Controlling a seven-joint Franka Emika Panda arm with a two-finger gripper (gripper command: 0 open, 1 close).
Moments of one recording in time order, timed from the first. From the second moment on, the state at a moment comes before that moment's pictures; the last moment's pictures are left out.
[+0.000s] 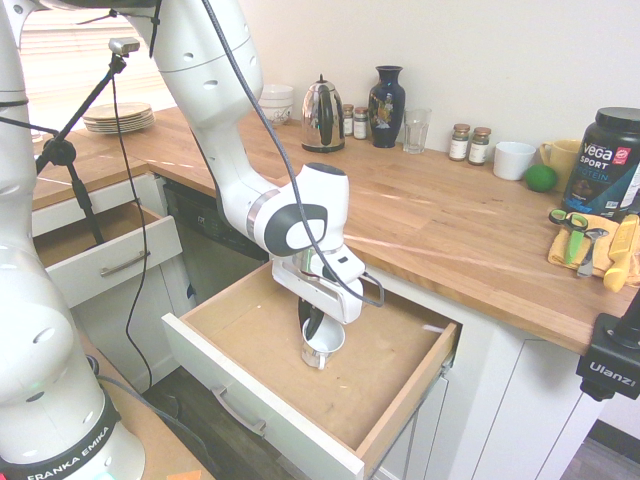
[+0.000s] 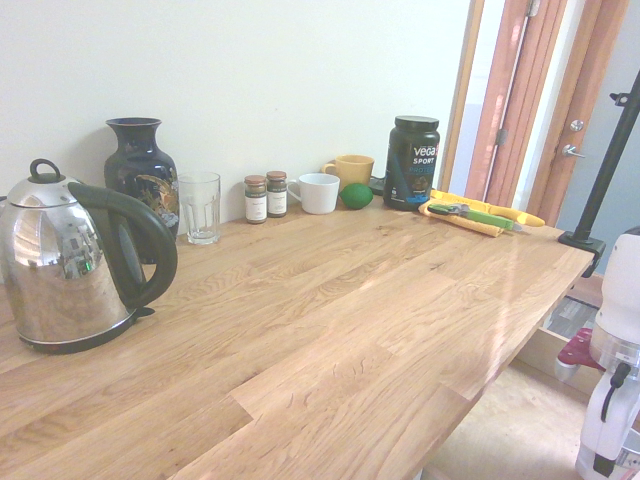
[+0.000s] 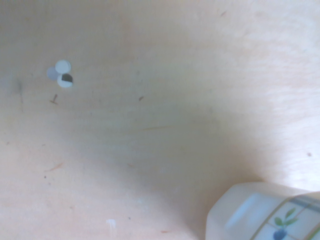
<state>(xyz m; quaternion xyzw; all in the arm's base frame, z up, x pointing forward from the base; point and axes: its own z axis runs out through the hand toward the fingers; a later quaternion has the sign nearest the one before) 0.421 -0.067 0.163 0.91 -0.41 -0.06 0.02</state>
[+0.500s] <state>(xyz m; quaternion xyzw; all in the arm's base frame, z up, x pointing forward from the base) 0.431 -0.064 0.155 0.90 -0.42 -0.06 0.02</state>
